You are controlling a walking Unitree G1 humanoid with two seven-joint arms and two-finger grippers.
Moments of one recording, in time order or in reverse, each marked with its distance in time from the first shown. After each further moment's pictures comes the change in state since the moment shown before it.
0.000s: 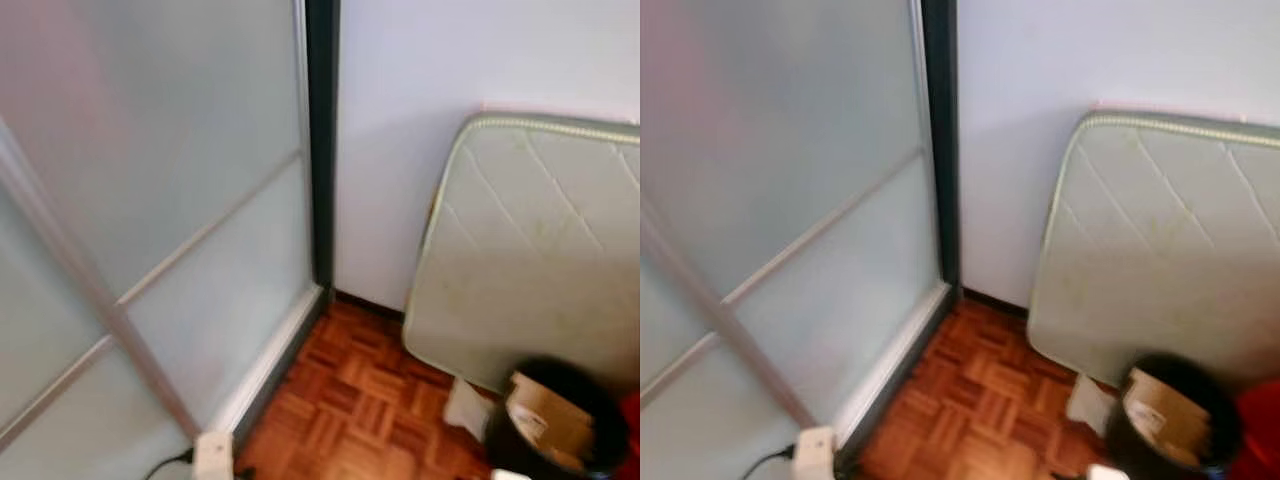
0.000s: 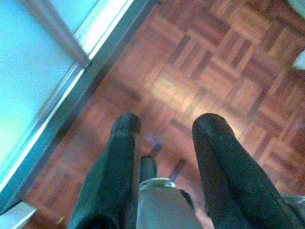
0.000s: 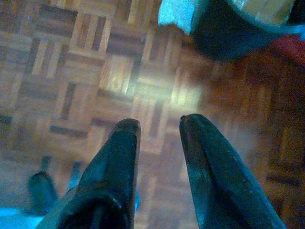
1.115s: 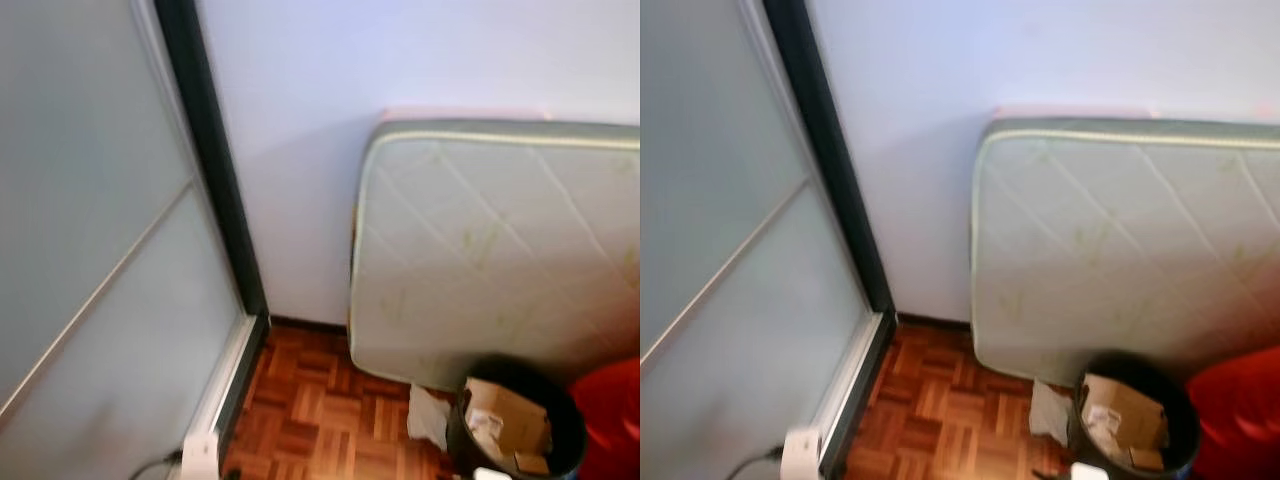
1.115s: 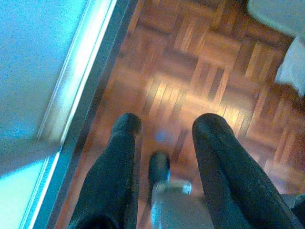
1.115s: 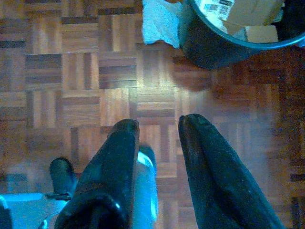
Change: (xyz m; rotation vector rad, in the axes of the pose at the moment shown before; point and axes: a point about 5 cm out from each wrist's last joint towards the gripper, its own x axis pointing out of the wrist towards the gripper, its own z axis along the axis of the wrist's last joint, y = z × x) left arm 0.002 0.002 0.011 0.009 -0.029 0.005; right arm 0.000 0.008 -0.001 0.006 -0.006 0.025
